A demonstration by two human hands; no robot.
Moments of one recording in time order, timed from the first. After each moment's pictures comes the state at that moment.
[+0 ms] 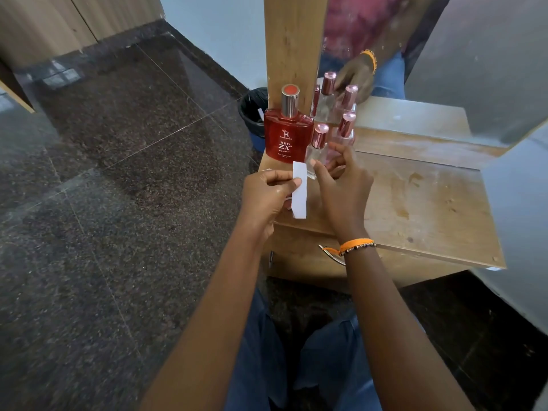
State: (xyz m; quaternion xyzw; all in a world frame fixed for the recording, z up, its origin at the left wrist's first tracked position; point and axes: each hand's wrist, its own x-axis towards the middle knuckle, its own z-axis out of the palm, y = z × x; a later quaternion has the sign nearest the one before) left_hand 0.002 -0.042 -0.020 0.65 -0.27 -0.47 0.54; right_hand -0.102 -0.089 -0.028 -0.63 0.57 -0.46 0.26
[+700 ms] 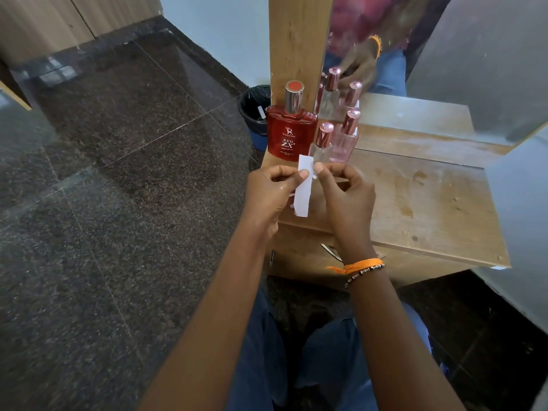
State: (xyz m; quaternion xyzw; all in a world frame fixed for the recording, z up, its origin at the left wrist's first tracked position) left_hand 0.003 -0.044 -0.021 0.65 -0.29 -0.46 0.54; right_hand -0.104 -0.067 -0.031 -0.54 0.56 -0.49 0.40
